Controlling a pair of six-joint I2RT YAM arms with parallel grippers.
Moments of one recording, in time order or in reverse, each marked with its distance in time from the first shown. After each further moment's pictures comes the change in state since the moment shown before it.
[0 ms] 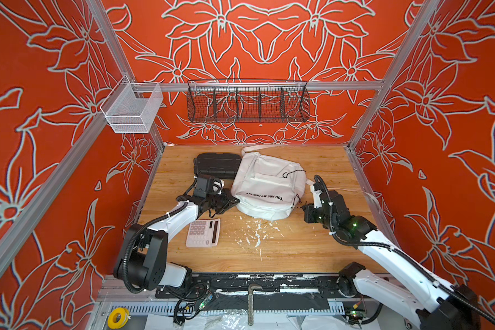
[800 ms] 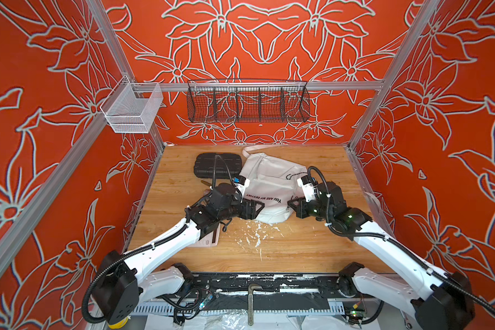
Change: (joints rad) left arm -0.484 -0.261 0.010 0.034 -0.438 0.460; right arm 0.021 0.116 0.115 0.118 -0.337 -0.042
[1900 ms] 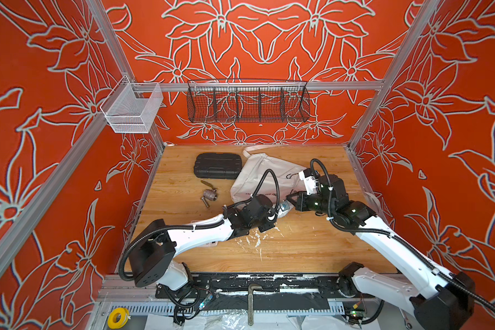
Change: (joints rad) left arm -0.257 0.294 0.097 0.063 -0.331 0.788; right arm 0.006 0.006 0.112 -0.089 -0.027 0.154
